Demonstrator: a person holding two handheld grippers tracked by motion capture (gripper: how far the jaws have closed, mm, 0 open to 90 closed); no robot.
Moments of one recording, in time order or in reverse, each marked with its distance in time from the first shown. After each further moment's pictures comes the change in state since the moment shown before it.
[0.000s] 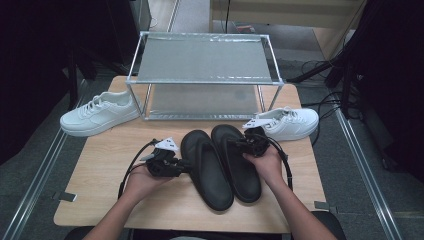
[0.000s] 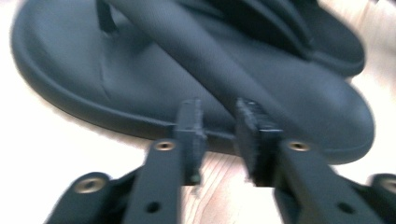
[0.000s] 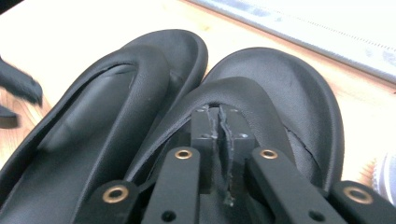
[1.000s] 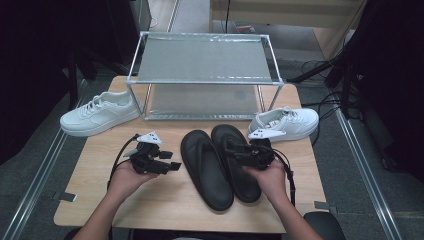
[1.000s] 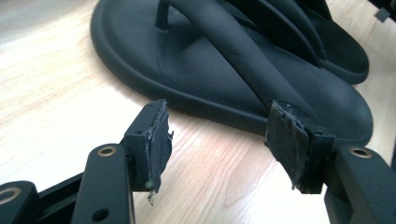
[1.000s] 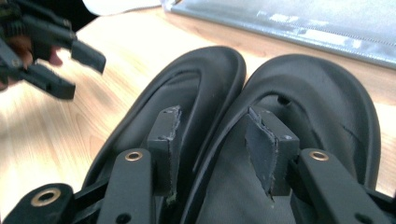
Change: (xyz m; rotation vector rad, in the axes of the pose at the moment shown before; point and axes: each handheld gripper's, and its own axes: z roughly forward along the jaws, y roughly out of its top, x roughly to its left) left arm 0.021 -0.005 -0.026 0.019 0.047 -0.056; right arm 0.036 -0.016 -0.033 -0.101 0.039 0.062
